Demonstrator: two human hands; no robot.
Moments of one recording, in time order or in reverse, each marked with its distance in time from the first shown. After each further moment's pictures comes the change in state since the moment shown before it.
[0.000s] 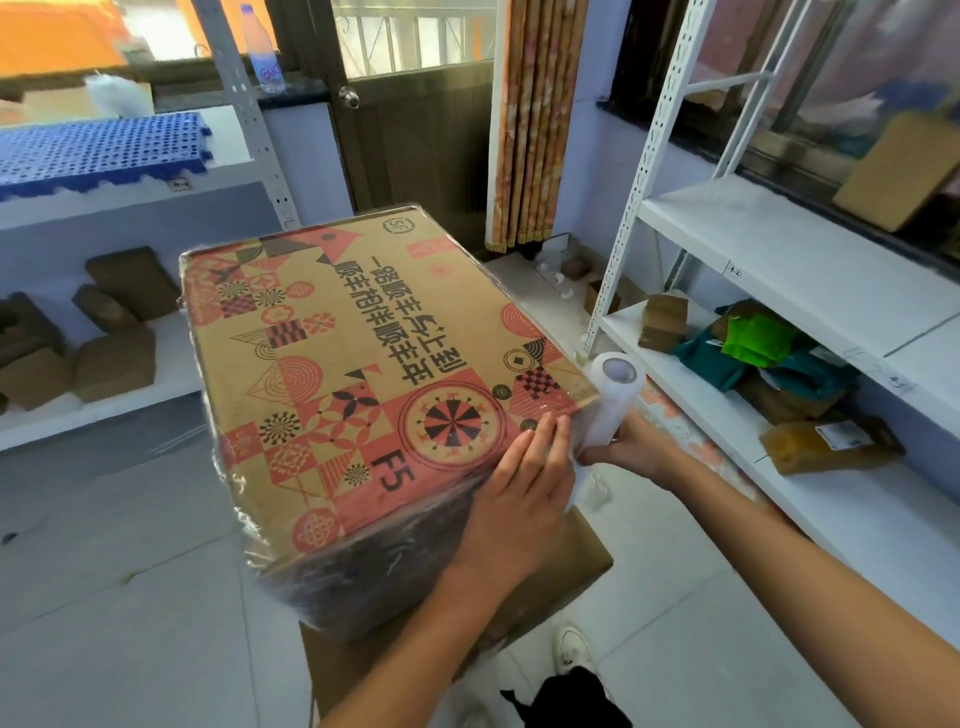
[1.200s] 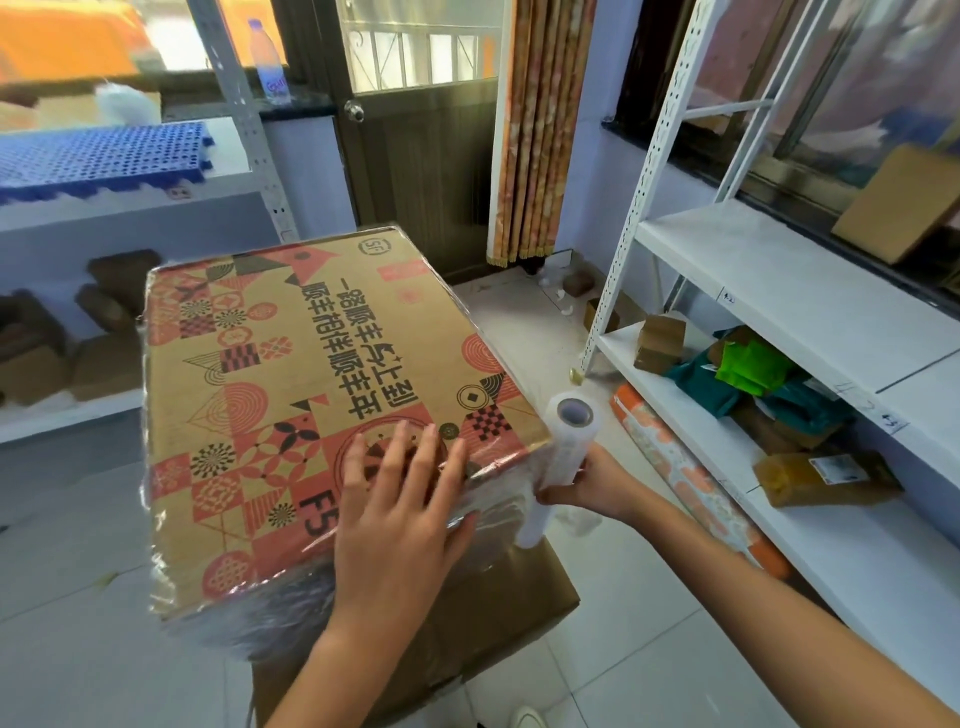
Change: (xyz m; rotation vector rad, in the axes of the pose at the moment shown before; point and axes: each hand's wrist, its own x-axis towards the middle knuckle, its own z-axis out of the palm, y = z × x) left_hand 0.006 -0.033 -0.059 0.115 -0.208 -0.300; right_hand 0.012 0.022 0.001 0.019 -0.084 -0.071
